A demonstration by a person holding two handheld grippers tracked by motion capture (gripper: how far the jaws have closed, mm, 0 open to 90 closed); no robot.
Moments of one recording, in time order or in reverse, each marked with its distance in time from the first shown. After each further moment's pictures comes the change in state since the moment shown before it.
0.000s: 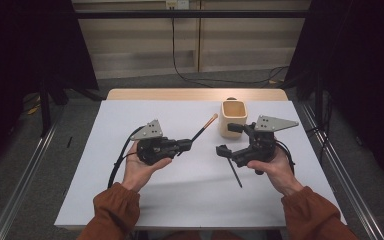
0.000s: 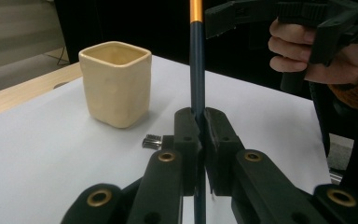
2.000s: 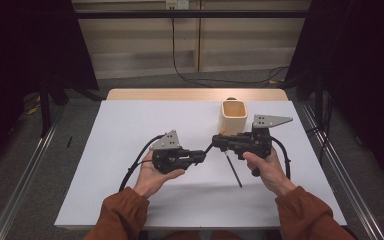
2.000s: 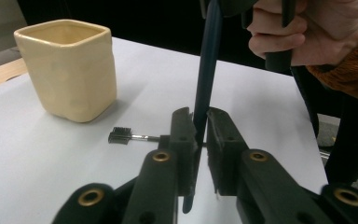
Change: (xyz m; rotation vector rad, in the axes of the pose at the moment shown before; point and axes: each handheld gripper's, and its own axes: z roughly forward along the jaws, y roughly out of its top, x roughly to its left) left arm -0.015 -0.019 0.035 0.052 -0.074 0.045; right arm -0.008 -0.004 0.008 0.006 0.163 0.118
